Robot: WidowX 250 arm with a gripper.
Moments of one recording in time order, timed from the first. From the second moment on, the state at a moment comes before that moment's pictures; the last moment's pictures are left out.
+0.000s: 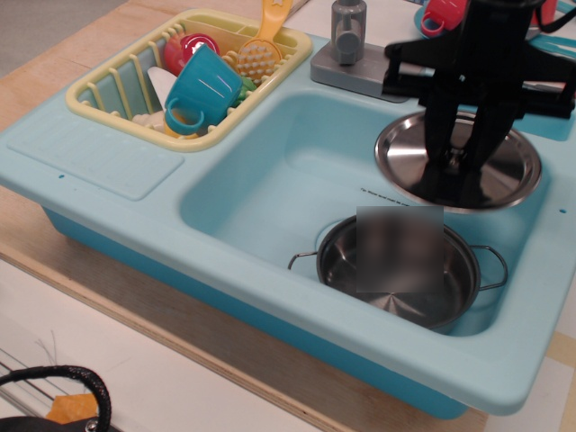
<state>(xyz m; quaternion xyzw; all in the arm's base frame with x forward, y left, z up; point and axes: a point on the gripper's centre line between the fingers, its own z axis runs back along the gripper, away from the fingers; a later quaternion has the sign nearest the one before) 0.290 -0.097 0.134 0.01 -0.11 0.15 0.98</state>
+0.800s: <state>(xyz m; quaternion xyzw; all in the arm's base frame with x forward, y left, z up) 0.250 -0.093 0.114 0.01 -0.09 0.20 0.98</state>
